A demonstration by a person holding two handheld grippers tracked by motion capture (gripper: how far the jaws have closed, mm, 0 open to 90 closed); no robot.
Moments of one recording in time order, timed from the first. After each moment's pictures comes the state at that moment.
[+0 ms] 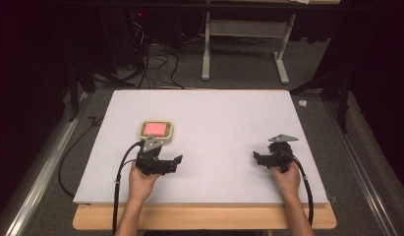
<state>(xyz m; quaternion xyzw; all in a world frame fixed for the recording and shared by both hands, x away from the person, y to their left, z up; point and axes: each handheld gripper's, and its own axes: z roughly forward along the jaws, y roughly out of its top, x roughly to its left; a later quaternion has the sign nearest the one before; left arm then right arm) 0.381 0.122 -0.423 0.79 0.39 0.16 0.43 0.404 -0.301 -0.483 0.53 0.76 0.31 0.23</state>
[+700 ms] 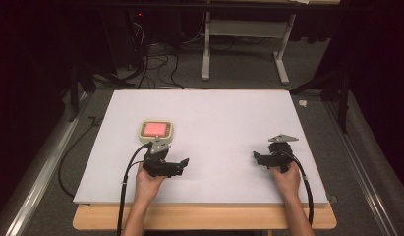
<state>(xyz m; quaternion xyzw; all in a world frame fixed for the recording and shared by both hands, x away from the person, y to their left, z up) 0.380 0.106 -0.433 0.80 0.38 0.15 0.43 0.404 -0.301 -0.483 0.53 0.76 0.31 0.23</state>
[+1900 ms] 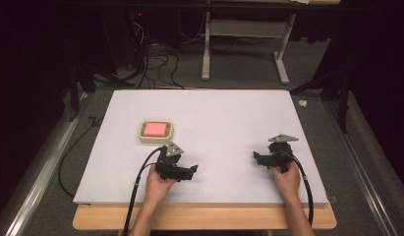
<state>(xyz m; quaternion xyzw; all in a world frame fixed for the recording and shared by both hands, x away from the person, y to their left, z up) 0.386 0.077 -0.461 0.83 0.37 0.12 0.40 0.404 -0.301 -0.483 0.53 0.76 0.31 0.23</state>
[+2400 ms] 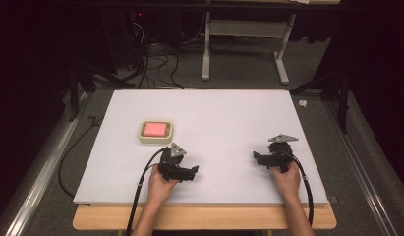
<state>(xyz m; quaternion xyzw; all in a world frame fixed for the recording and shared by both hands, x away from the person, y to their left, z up) 0.390 0.070 -0.475 0.84 0.38 0.13 0.38 0.404 -0.301 -0.483 0.53 0.76 0.31 0.23</state>
